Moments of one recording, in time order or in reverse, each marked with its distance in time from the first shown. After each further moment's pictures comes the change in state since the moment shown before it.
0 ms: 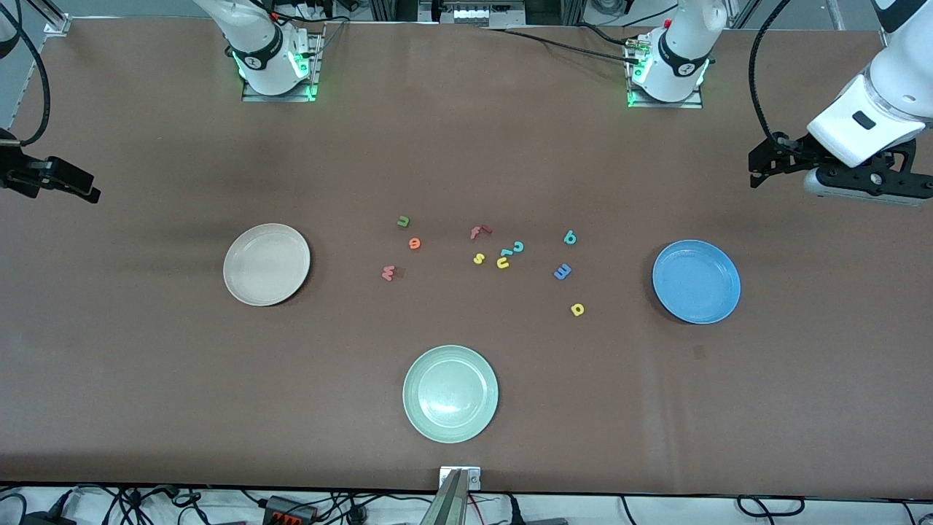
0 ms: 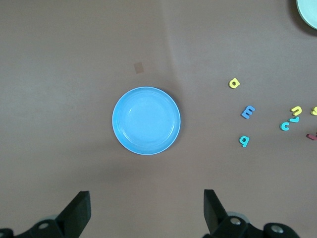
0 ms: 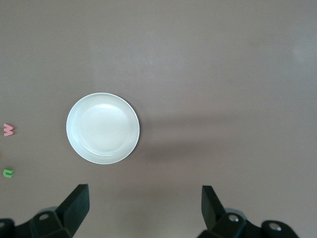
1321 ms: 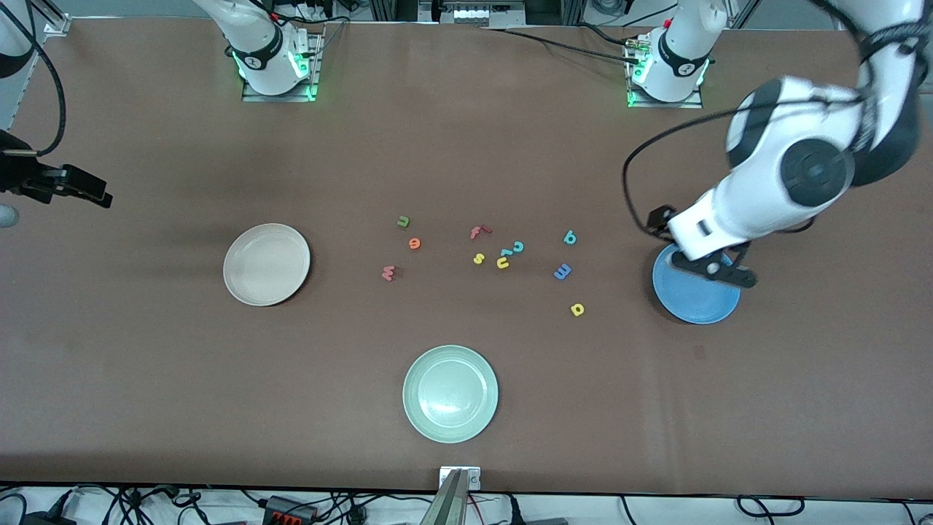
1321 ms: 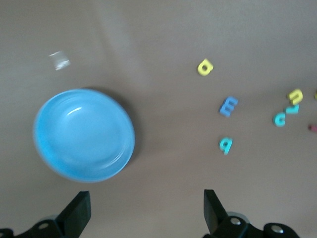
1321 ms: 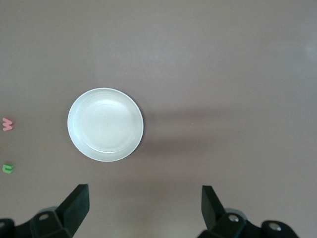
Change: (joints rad) left arm -0.145 0.348 -0.031 -0.005 -0.001 0.177 -0.080; right arm 0.014 0.034 0.013 -0.002 0.002 -0.002 0.000
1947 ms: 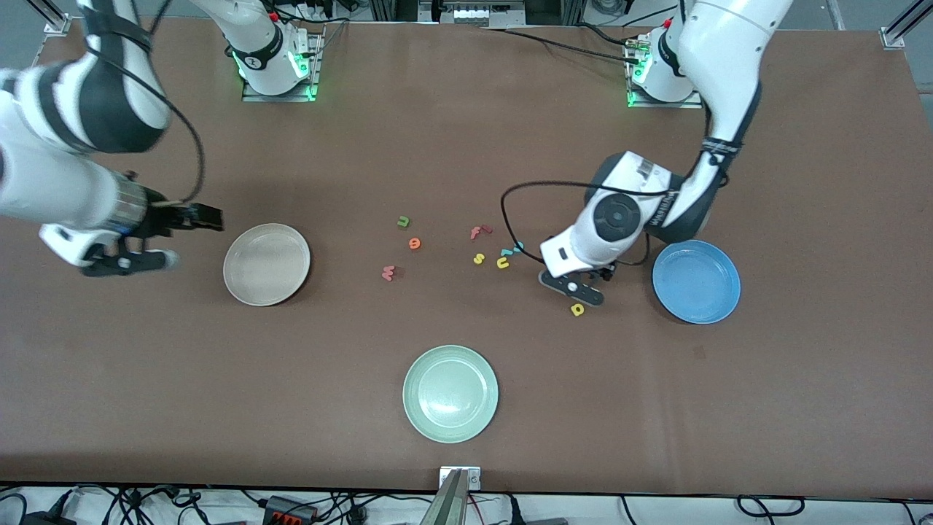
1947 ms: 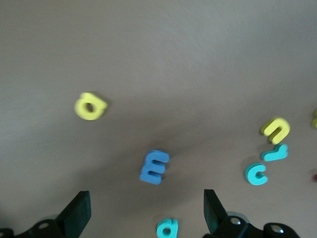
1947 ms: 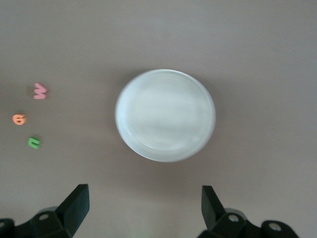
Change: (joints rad) left arm -0.227 0.243 -0.006 -0.171 0.095 0.498 -0.077; right arm 0.224 0.203 0.010 -0.010 0.078 0.063 0.007
